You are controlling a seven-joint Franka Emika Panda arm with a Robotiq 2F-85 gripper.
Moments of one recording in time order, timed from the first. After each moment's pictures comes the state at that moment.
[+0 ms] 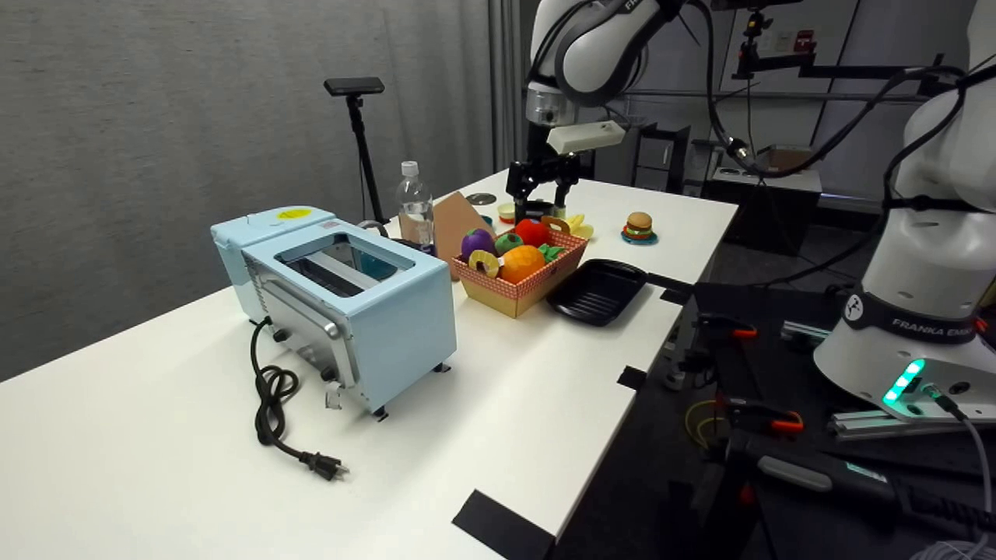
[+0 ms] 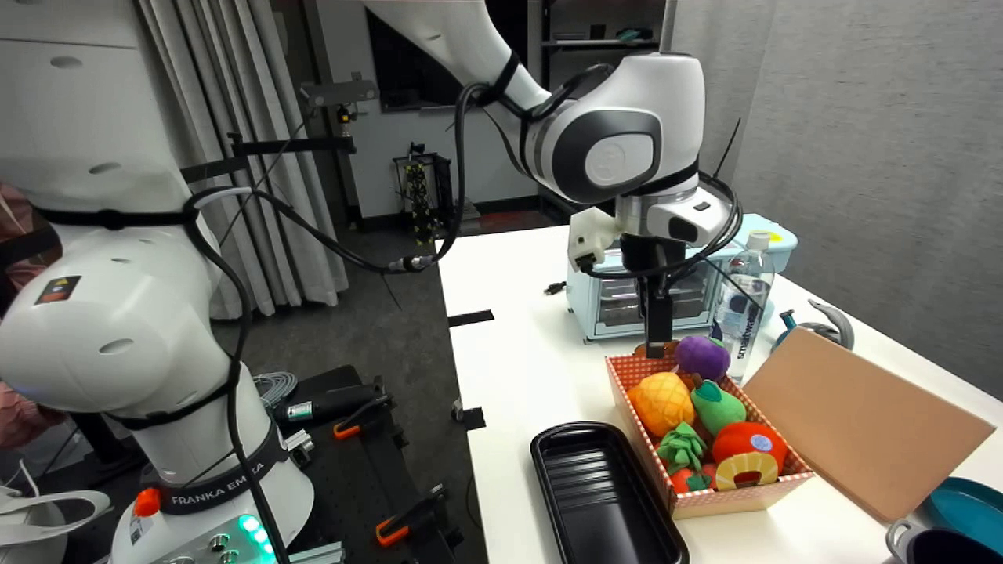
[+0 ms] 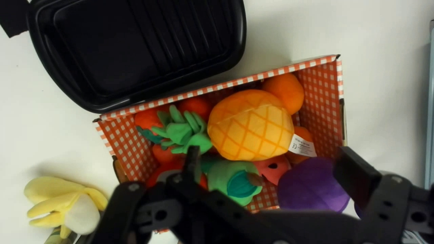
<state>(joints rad) -0.19 0.09 -0.11 -2.29 -0.04 2.50 0.46</state>
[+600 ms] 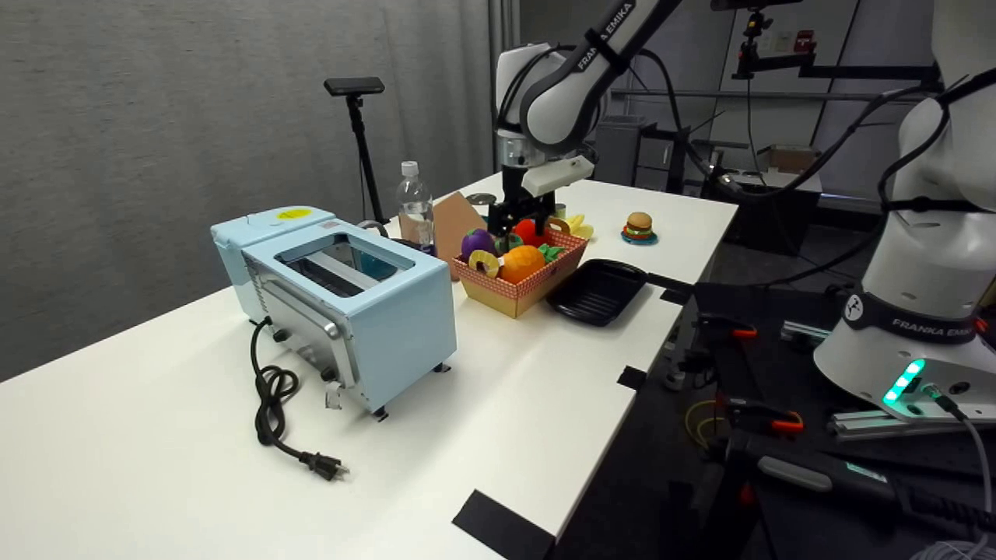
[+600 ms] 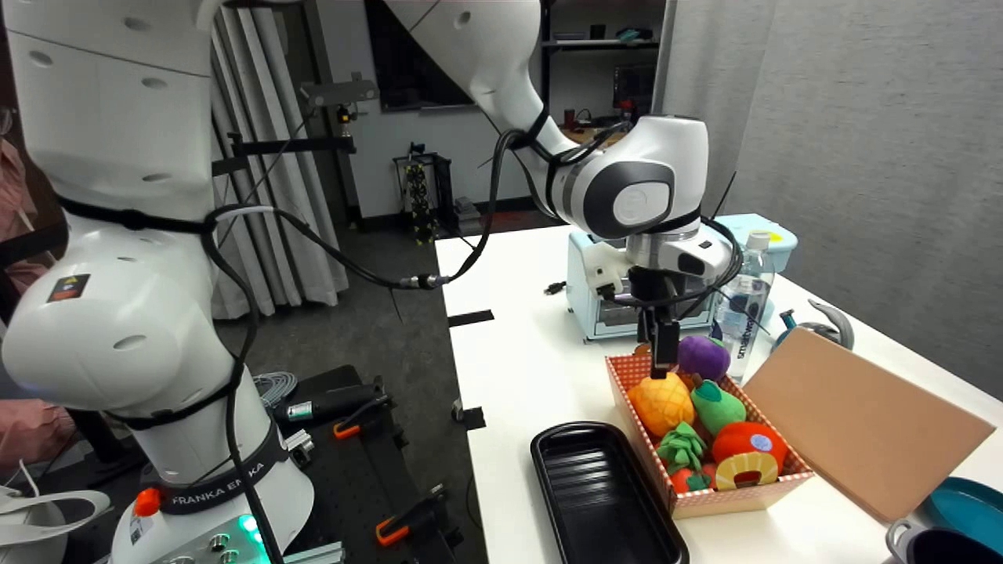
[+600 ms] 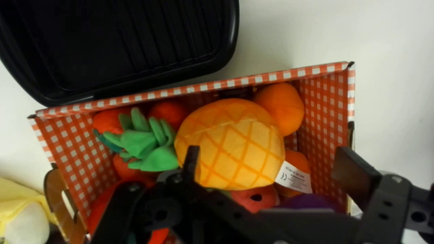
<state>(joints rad) -0.13 0.31 -0.12 -2.15 -0.06 2.51 0.44</state>
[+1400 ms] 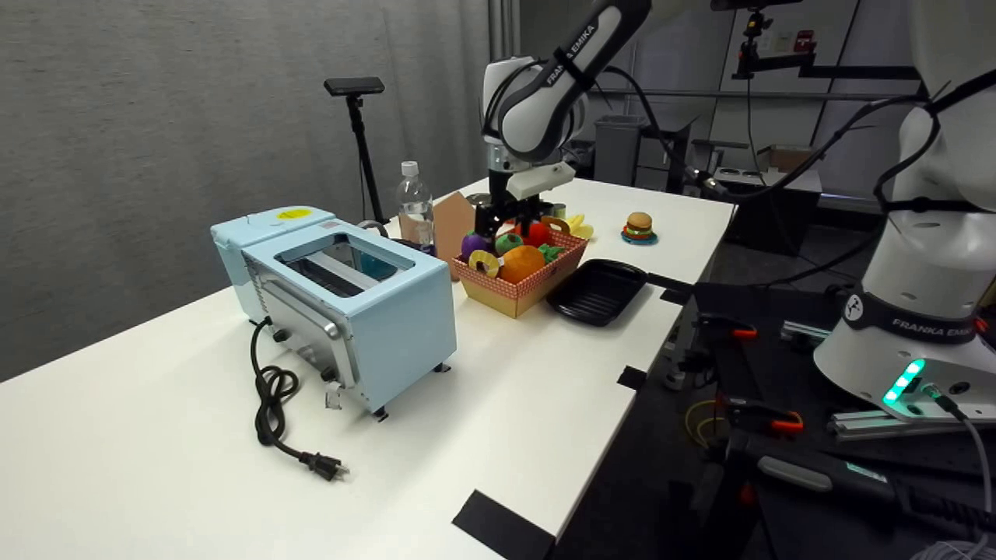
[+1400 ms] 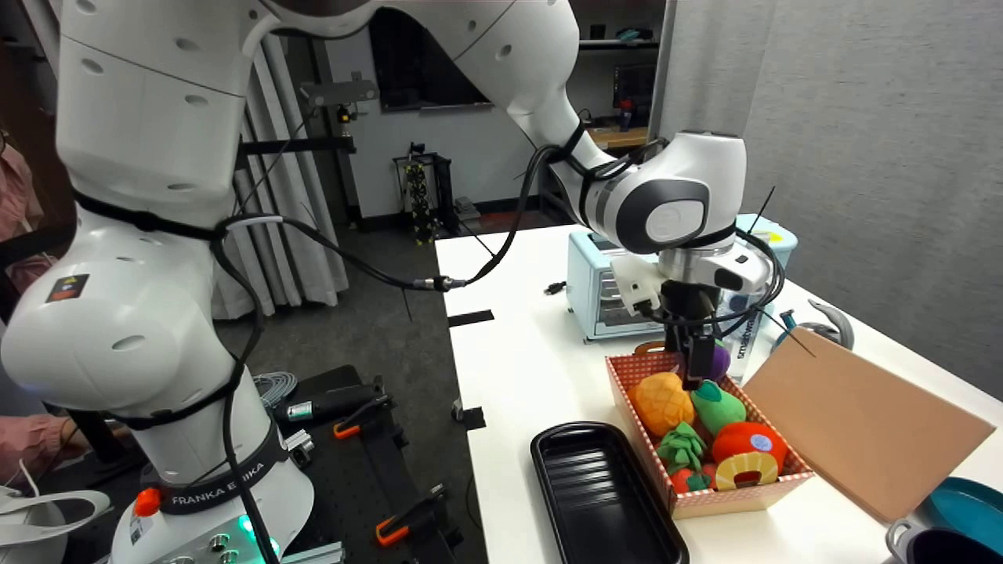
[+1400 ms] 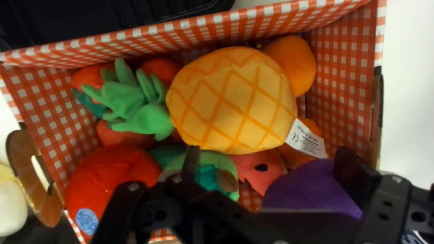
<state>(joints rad) -0.14 0.44 -0.15 -2.00 0.01 2.51 0.36</state>
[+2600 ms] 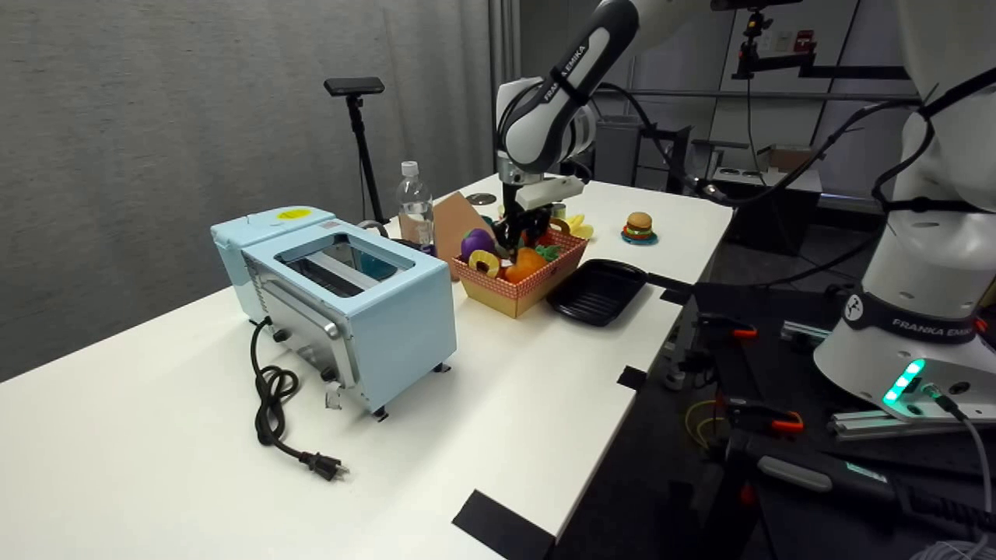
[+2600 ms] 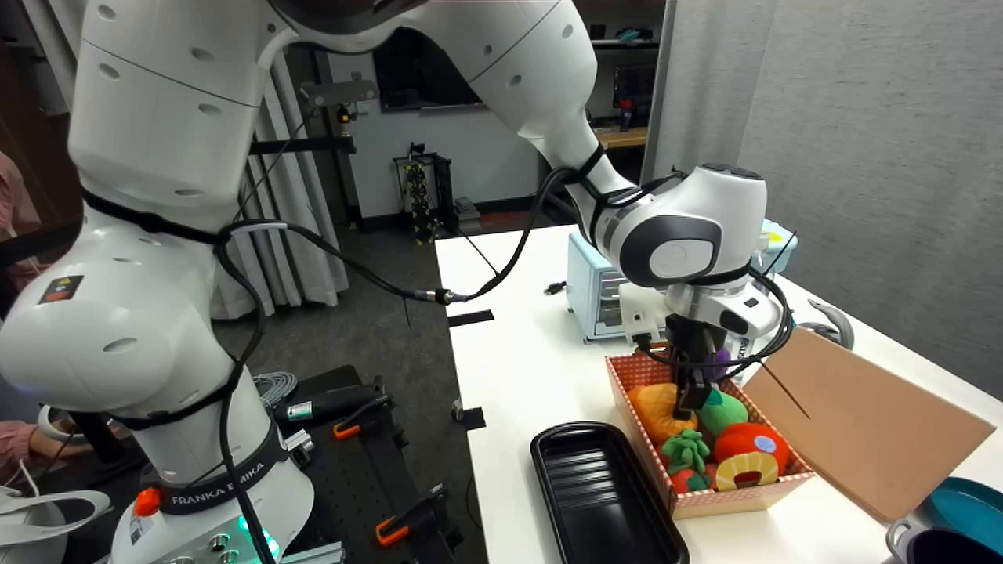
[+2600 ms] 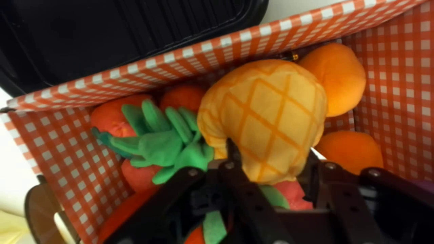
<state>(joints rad) -0.17 0.49 -0.18 -2.01 0.09 2.51 0.35</state>
